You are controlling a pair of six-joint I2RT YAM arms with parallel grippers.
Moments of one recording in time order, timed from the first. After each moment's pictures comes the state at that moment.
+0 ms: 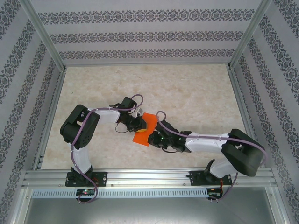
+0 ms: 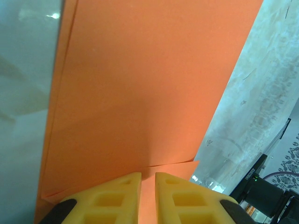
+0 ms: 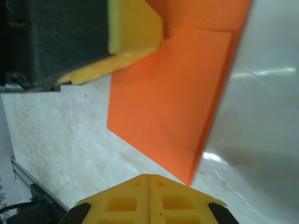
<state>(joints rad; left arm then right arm) -0.52 1.88 0.98 -0.26 0.69 -0.72 0.95 1.45 0.56 0.08 -0.15 1.15</state>
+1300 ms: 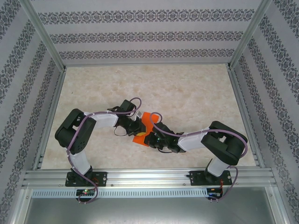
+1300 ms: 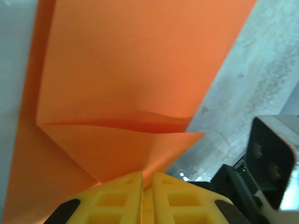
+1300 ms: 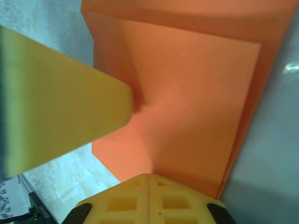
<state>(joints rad) -0.56 1.80 0.90 -0.26 0.70 -0.83 0.94 1.65 0.53 0.33 -0.19 1.18</state>
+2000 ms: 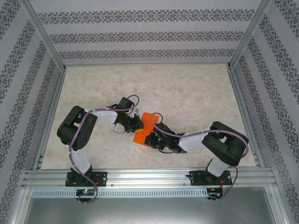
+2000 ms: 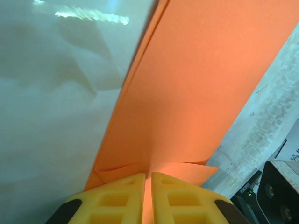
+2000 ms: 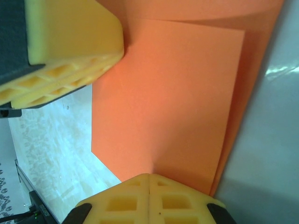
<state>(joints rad) -0.50 1.85 0.95 -0.26 0.65 -0.81 0.94 1.64 0.51 0.35 -0.19 1.18</state>
